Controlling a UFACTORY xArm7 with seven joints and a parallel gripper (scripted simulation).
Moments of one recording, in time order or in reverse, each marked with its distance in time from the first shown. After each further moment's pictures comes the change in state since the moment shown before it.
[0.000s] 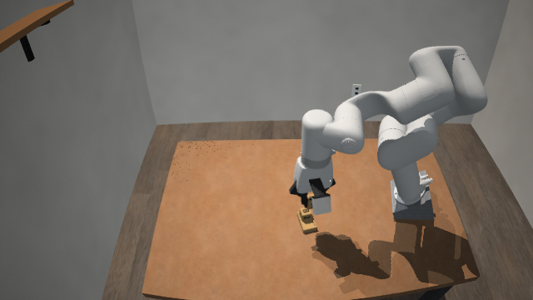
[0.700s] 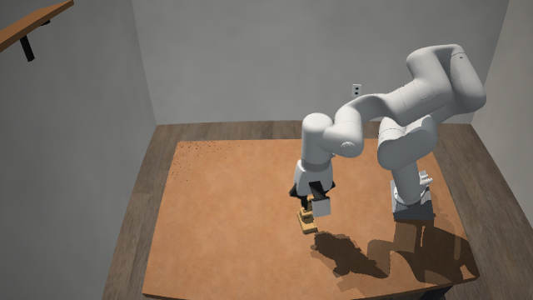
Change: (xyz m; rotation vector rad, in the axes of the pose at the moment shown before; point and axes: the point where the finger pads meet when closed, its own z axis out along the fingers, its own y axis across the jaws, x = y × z) arm 0.000 0.000 0.010 -0.001 -0.001 0.003
